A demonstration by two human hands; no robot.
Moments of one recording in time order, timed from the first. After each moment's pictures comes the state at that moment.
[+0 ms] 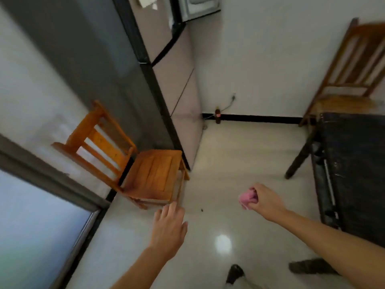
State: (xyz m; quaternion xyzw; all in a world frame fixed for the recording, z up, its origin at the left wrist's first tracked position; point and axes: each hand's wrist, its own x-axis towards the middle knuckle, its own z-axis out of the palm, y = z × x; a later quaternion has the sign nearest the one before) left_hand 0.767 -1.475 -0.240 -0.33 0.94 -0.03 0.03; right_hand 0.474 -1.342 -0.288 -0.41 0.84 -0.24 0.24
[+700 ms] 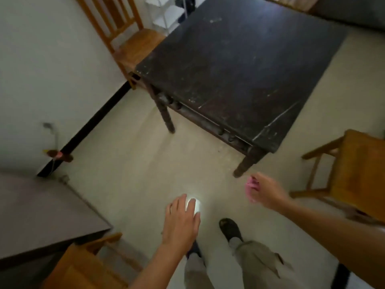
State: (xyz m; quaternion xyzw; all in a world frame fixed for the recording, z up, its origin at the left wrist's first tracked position) left_hand 0.509 -1.498 -0.353 0.23 0.96 0.07 0.12; right_hand 0.517 -1.206 -0.392 0.18 0.89 -0.36 0.23
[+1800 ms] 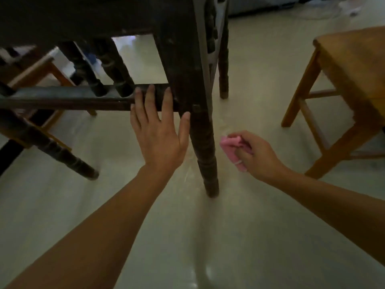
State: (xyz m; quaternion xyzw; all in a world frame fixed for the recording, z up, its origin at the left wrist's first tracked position) left_hand 0.356 -1.235 -0.724 0.36 0.87 0.20 -0.28; right_hand 0.514 -1.100 -0.771 0.27 0.82 -0.47 -0.17
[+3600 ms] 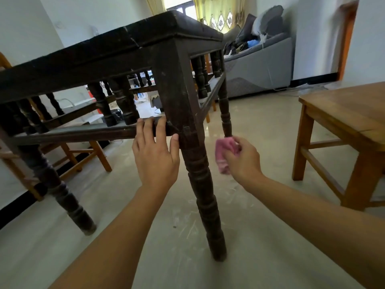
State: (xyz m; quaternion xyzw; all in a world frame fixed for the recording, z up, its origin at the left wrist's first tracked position) left_hand 0.348 -1.223 -0.746 0.34 0.82 0.27 -0.39; right_hand 0.458 -1.080 -0.787 0.33 0.70 -0.51 -0.38
